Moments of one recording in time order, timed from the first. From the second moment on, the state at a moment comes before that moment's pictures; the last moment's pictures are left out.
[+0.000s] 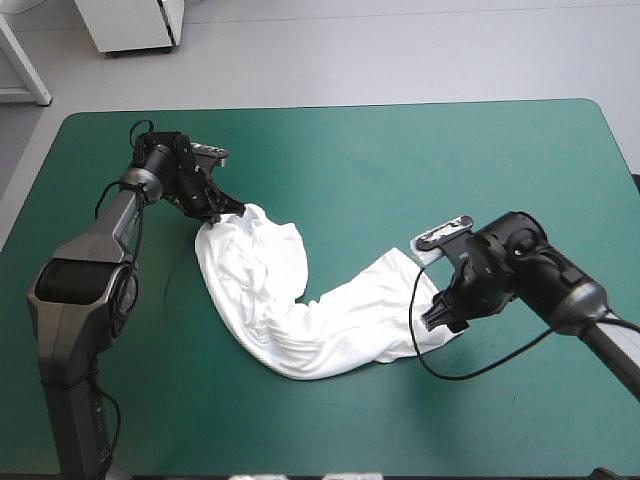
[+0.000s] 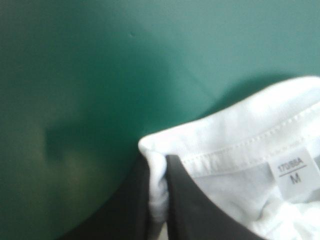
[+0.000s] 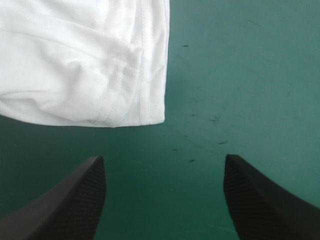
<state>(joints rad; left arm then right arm) -0.10 2.17 -1.85 -0.09 1.13 0.23 0.52 1.39 -1.14 -0.15 1.20 0.04</state>
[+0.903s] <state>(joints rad) -0.10 2.17 -1.85 -0.12 1.13 0.26 0.40 1.69 -1.11 0.03 1.07 -0.07</state>
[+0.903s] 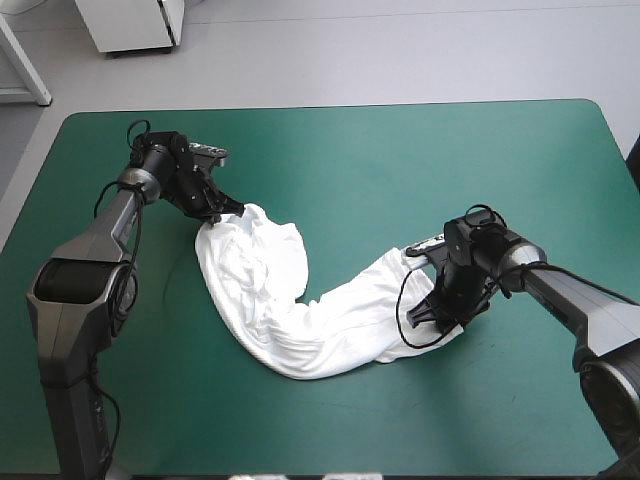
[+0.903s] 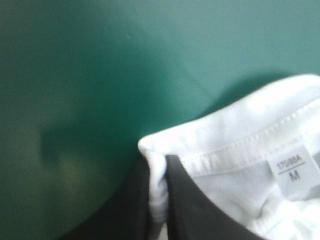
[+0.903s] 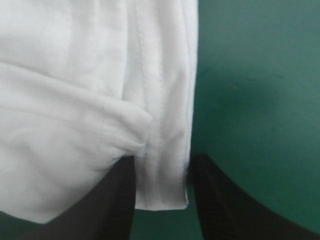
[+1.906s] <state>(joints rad) -0.07 1.48 -1.87 -0.18 1.24 0.30 0.29 1.34 -1.50 0.05 1.24 -0.06</state>
